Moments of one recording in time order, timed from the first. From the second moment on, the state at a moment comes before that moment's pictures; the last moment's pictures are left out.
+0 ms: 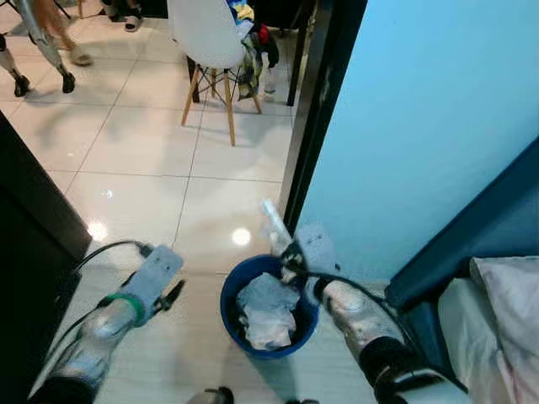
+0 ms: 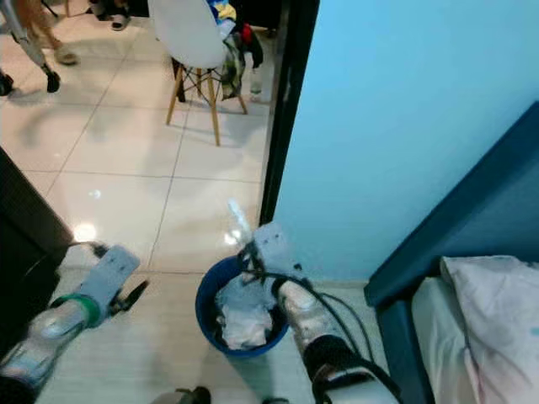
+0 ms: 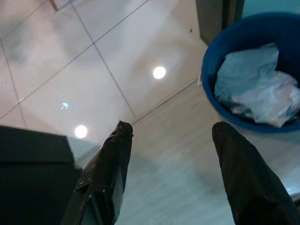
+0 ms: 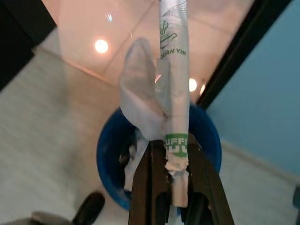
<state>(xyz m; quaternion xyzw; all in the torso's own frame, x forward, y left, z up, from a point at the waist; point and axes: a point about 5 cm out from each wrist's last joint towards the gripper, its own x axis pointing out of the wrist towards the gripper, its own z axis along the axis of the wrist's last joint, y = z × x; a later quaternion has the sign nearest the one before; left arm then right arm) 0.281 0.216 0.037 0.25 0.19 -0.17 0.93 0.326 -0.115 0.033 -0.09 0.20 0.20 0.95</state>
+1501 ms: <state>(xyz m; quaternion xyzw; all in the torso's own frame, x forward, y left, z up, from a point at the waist) 0.292 0.186 0.120 0.17 0.02 -0.13 0.98 0.339 -0.133 0.077 0.00 0.00 0.11 0.99</state>
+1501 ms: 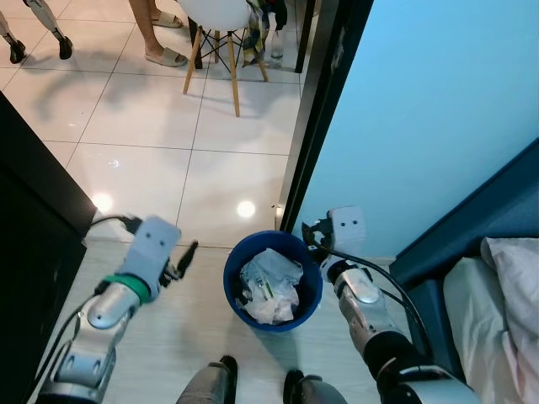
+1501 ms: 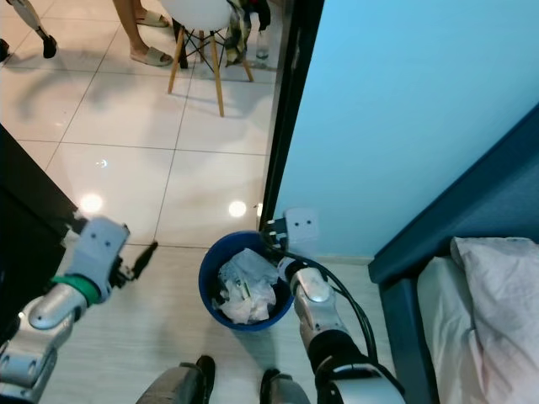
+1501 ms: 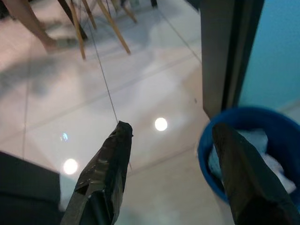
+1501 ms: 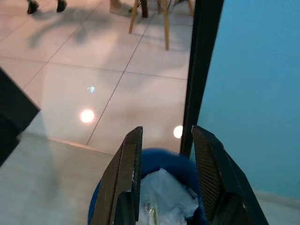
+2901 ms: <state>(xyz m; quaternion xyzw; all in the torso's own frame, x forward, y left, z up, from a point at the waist) 0.315 0.167 0.105 0.09 0.01 -0.07 0.99 0.334 -0.133 0.090 -0.01 -0.05 0.07 1.00</state>
